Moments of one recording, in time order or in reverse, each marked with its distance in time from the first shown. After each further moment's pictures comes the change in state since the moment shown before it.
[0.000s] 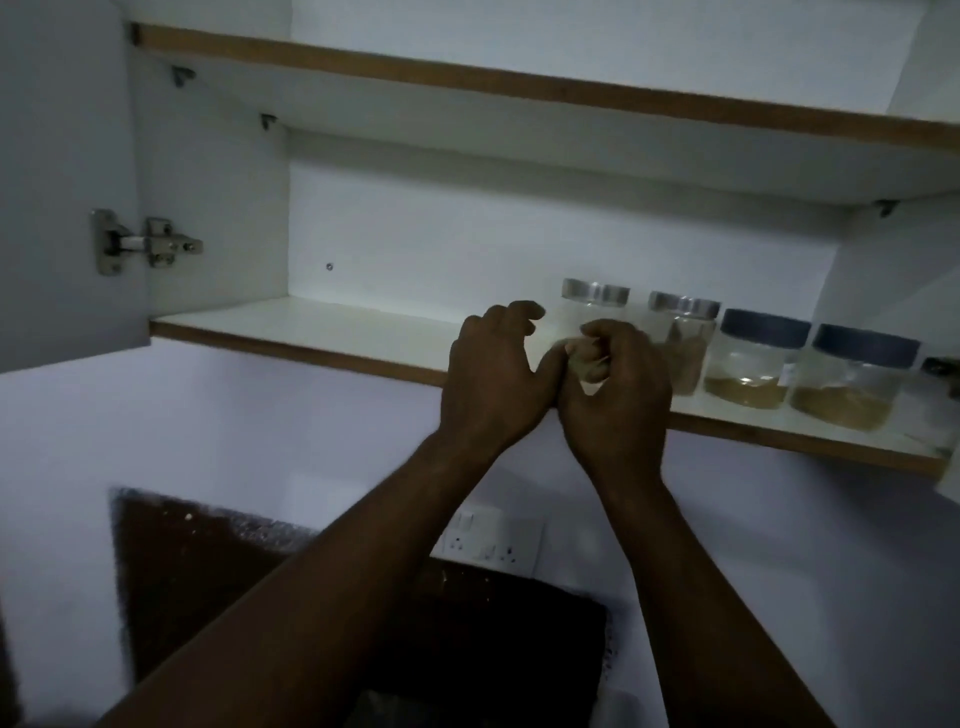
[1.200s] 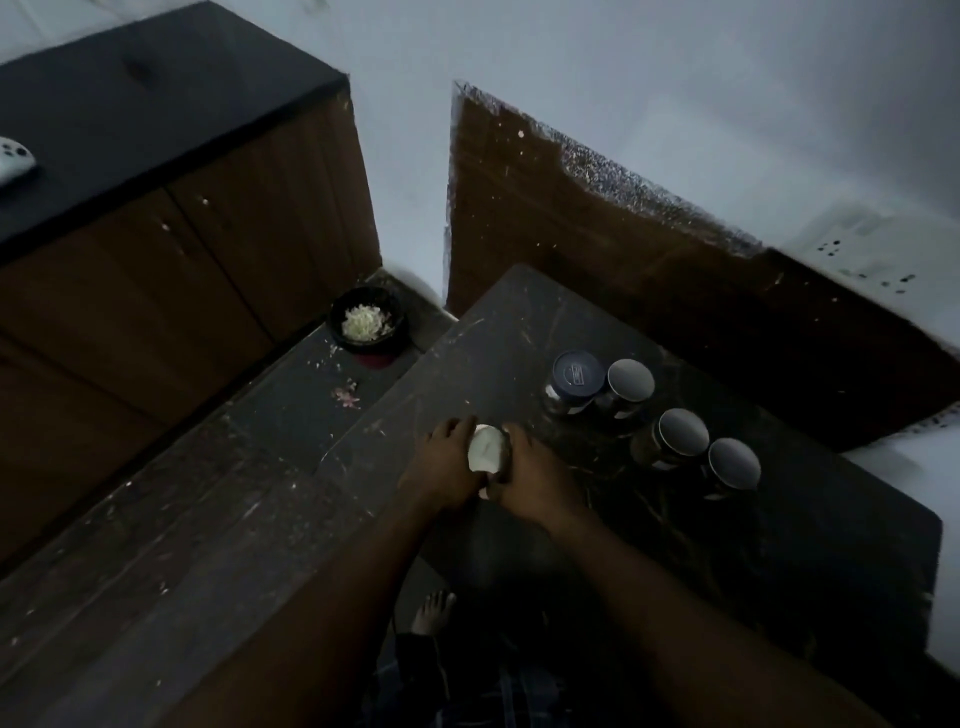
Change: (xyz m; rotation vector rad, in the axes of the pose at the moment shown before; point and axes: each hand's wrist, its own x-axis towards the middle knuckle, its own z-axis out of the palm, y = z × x) left_hand -0.547 -0.248 -0.266 0.365 -0.880 -1.147; right_hand -0.541 -0.187 0.115 0.073 -1.794 0.434
